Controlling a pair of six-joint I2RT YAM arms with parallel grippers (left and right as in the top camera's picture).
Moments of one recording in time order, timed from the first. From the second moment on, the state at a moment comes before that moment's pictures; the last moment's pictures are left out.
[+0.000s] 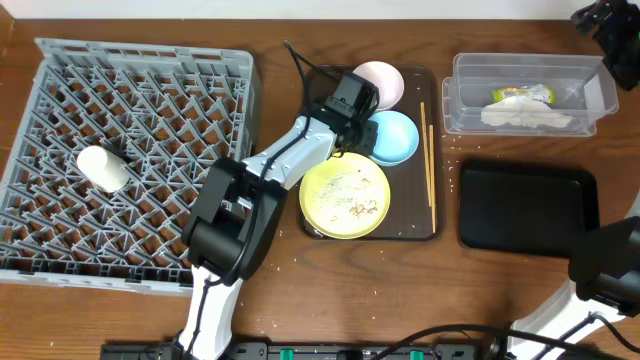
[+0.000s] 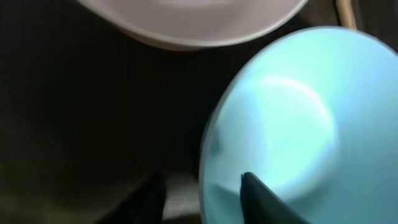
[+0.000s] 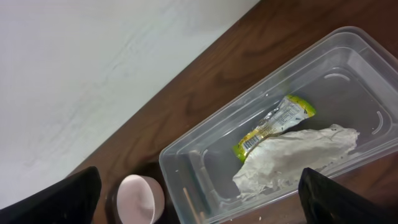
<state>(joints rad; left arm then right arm) -0.54 2.17 1.56 -0.44 0.15 -0.30 -0.37 1.95 2.06 -0.93 -0.36 0.52</state>
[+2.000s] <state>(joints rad) 0.27 1.88 1.56 -0.29 -0.72 0.74 -0.37 1.95 2.06 -0.93 -0.36 0.52</state>
